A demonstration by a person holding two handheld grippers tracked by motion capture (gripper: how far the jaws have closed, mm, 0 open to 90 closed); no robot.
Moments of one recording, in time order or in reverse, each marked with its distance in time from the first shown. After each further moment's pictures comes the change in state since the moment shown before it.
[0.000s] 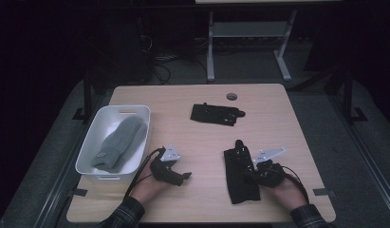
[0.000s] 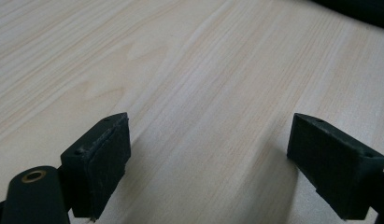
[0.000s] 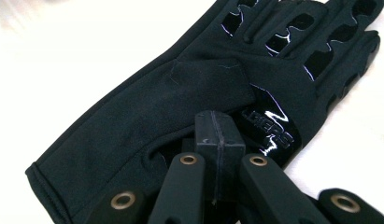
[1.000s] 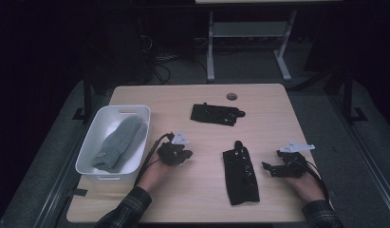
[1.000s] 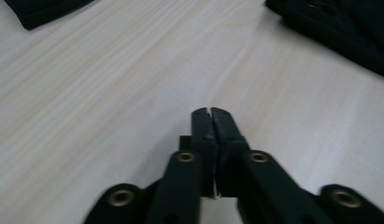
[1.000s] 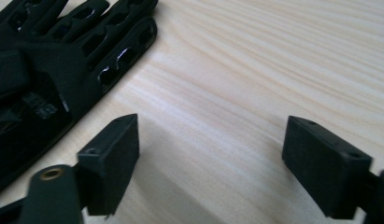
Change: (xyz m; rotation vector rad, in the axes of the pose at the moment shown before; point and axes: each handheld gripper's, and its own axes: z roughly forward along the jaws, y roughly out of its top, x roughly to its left) left arm 0.017 0.057 0.014 0.089 0.007 0.003; right arm -0.076 -0.038 -0.018 -0.160 -0.266 0.110
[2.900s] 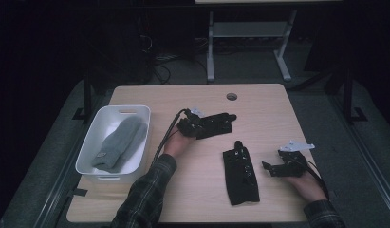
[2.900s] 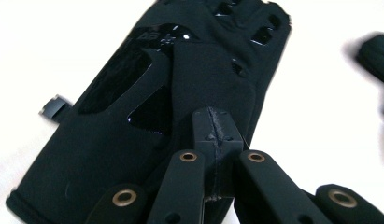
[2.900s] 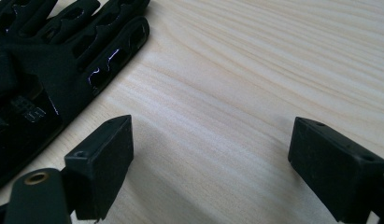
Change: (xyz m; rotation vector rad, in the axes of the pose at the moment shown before) left arm 0.050 0.052 0.068 -0.008 -0.020 -0.121; right arm -0.001 0.001 0.001 0.007 -0.010 0.015
